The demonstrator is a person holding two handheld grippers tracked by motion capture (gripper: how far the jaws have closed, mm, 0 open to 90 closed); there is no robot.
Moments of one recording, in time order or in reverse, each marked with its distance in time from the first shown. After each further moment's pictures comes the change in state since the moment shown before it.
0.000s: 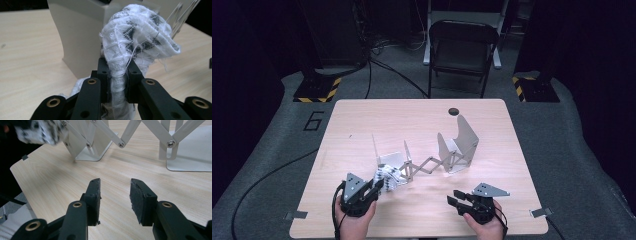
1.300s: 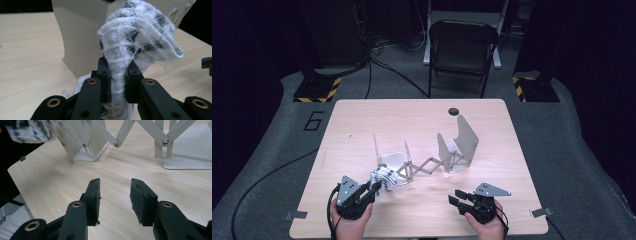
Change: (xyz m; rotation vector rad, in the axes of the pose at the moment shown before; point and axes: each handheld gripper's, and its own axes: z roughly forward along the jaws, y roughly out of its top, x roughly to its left) left arm 0.004 0.003 -0.020 -0.109 -0.037 0.004; right arm -0.004 -0.002 -0.001 -0.003 -0.011 0.013
